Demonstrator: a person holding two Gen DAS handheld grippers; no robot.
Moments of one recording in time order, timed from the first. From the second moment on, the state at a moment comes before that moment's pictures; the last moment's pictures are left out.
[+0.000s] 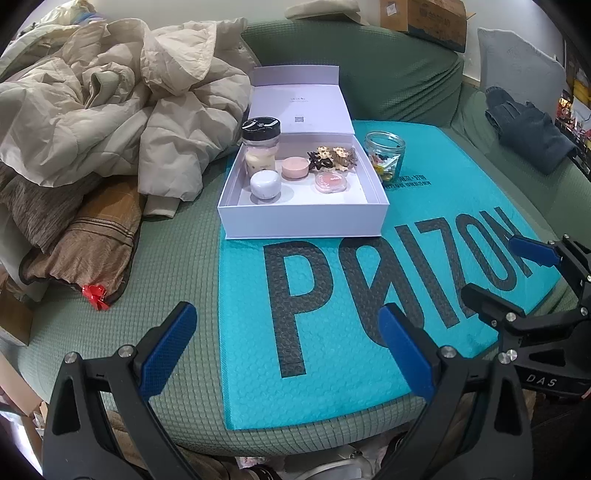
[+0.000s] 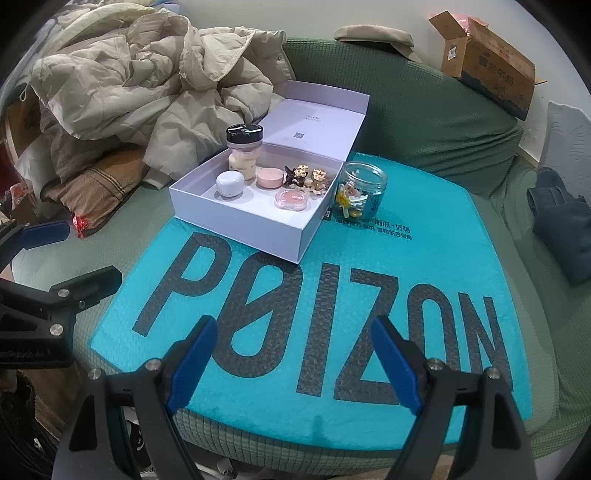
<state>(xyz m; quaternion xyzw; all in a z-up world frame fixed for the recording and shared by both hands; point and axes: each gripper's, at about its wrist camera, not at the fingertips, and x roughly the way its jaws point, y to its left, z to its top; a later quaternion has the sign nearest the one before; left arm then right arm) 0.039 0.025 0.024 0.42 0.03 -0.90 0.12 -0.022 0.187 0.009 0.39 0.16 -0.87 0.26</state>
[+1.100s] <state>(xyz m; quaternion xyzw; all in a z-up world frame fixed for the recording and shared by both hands) 0.037 0.027 0.019 0.43 0.03 -0.90 0.11 -0.024 0.185 0.001 0.40 0.17 -0.86 0.26</state>
